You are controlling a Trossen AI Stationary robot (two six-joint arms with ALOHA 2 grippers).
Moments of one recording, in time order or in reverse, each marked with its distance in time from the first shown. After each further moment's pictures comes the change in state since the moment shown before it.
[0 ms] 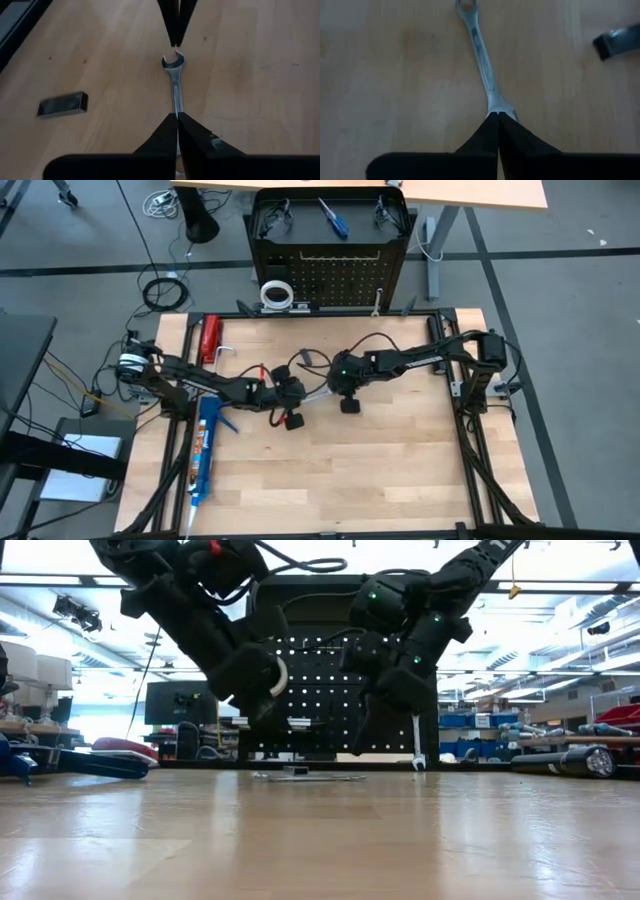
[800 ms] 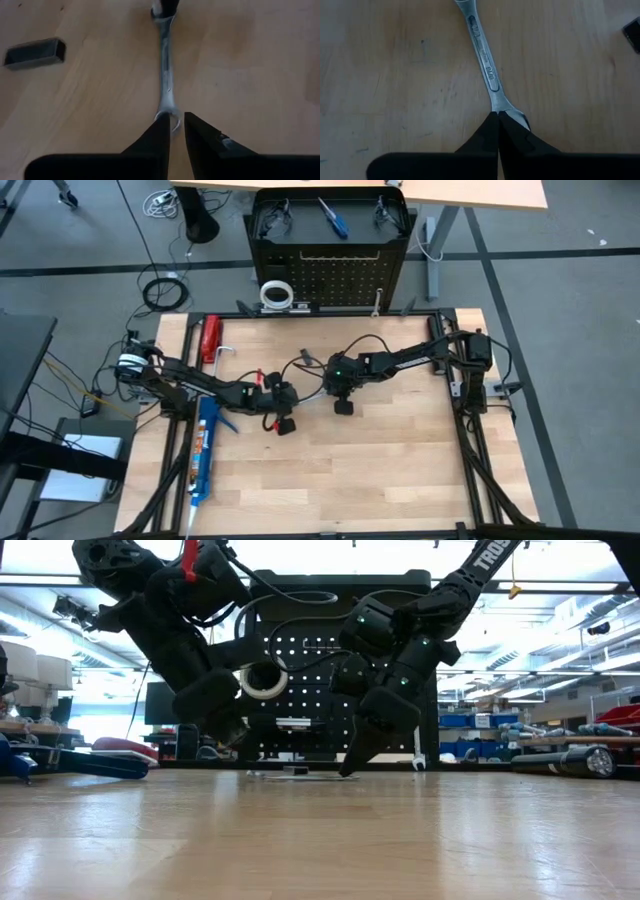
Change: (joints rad) left arm -0.018 0.000 -0.086 -0.036 0.041 -0.096; right arm -0.019 0.127 0.006 0.071 -0.051 0.065
